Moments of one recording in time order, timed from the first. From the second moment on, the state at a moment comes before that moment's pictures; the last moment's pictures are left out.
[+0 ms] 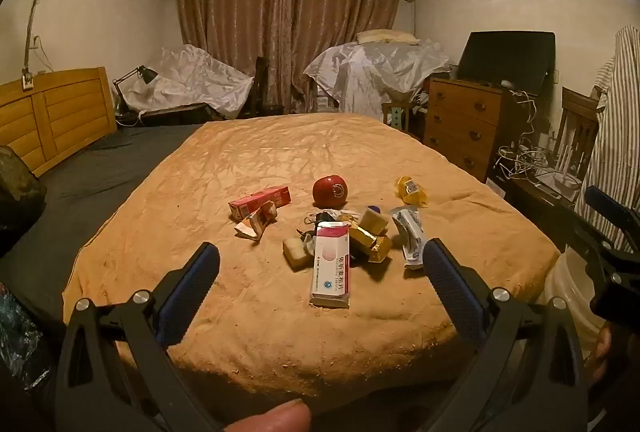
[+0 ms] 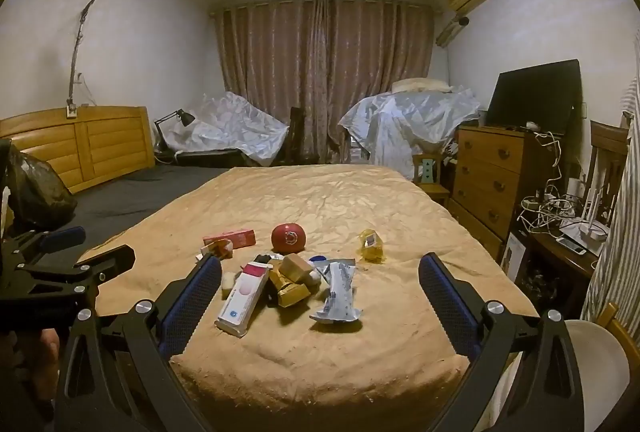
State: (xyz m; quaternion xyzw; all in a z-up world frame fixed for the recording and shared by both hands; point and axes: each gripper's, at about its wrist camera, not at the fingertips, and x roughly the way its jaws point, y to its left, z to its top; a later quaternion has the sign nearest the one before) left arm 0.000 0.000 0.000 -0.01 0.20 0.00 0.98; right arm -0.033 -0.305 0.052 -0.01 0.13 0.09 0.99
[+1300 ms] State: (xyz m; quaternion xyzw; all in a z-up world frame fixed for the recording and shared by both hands) left arm 0.009 0.011 -0.014 0.00 0.21 0.01 0.98; right arm -0.030 -0.303 0.047 -0.01 0.14 0.11 0.98
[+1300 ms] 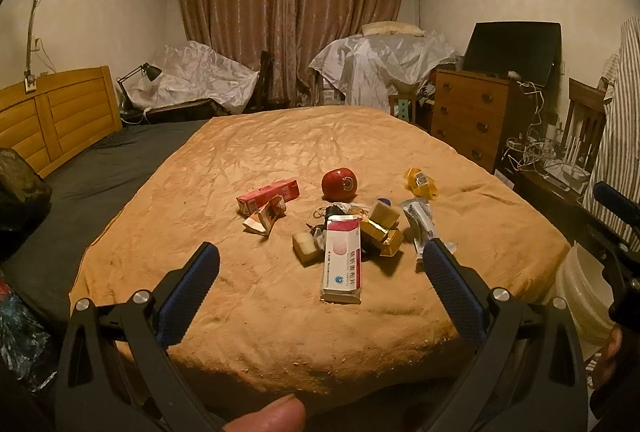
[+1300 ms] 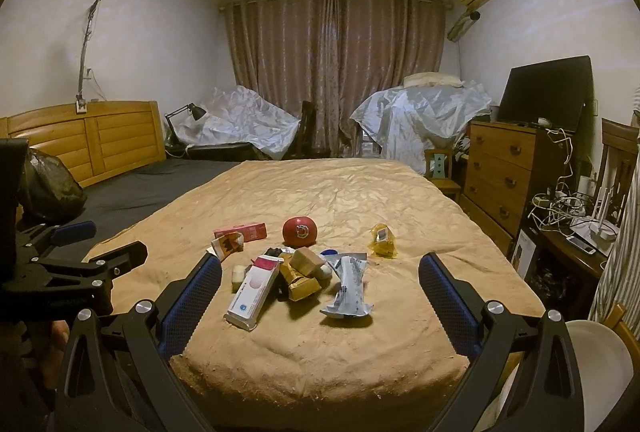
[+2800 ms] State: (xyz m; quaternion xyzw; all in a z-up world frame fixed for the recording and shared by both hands) left arm 0.017 0.016 -0.030 0.00 0.24 0.02 0.97; right arm -0.024 -0.294 0.030 -0.02 0.16 0.12 0.98
